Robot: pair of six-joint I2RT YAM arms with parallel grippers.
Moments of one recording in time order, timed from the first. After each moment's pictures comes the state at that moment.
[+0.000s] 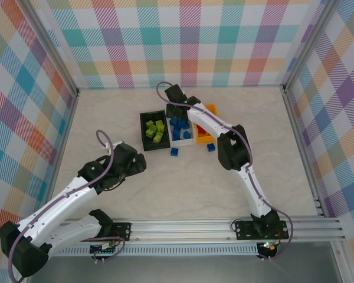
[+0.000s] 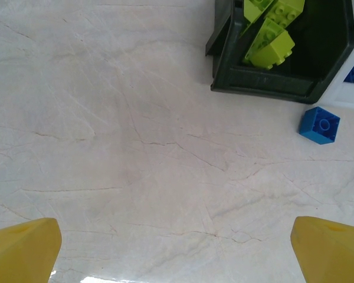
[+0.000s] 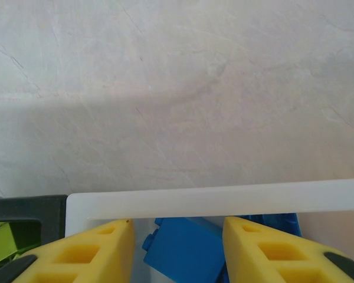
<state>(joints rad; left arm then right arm) -0.65 0.92 0.80 -0.88 -0.37 -0.84 0.63 2.49 2.30 -0.71 0.18 0.50</state>
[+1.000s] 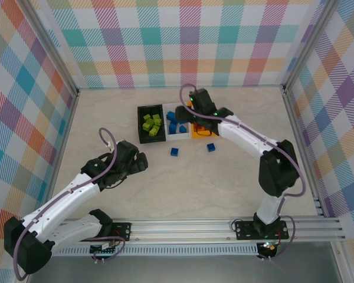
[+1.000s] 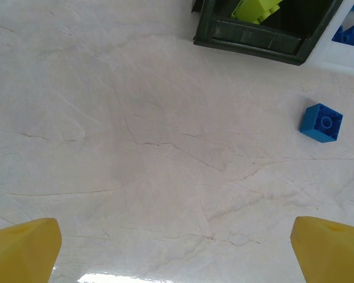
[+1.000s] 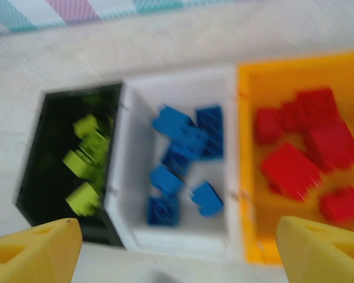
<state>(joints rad) -0.62 0.96 0.80 -0.84 -0.32 -0.81 0.60 1.77 1.44 -0.42 0.11 0.50</state>
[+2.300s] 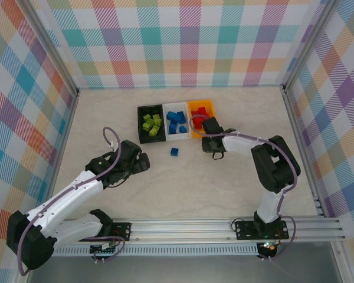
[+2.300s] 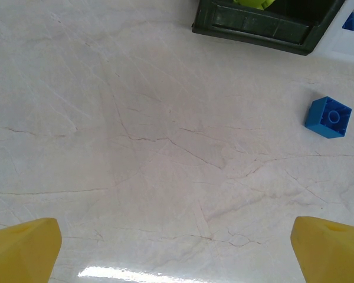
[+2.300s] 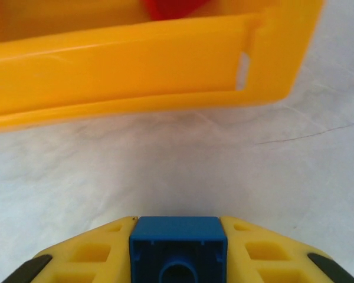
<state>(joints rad) -0.62 1.01 0.79 -0.81 -0.30 -0.82 0.54 1.80 1.08 -0.37 0.17 0.45</state>
